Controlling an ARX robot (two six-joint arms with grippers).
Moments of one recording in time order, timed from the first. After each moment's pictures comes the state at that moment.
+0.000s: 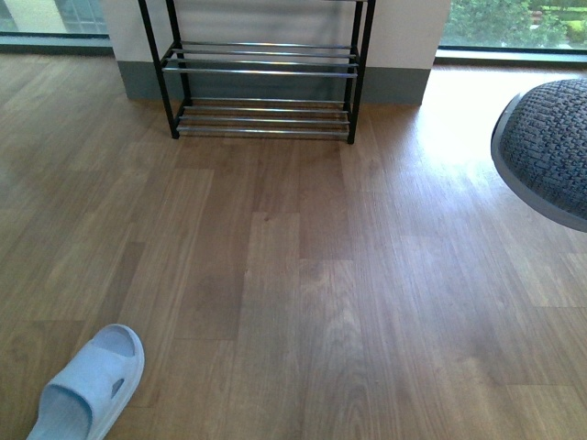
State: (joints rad) left arm -0.41 0.36 0.20 -0.15 -0.98 0.11; right arm -0.54 0.90 0.22 0.42 -0.38 -0.43
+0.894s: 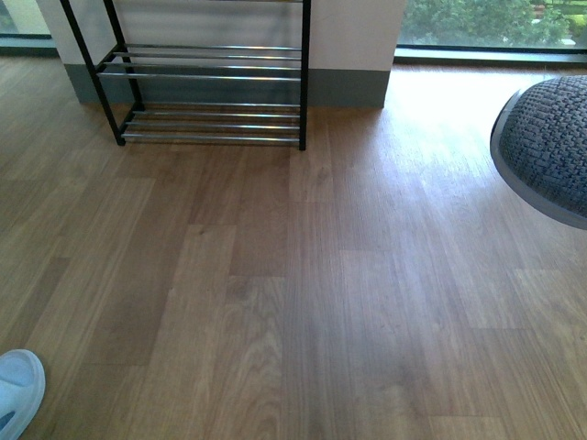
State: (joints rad) left arm -0.41 0.36 0.20 -0.15 -0.99 0.11; right arm -0.55 0.89 0.22 0.42 -0.38 -0.43
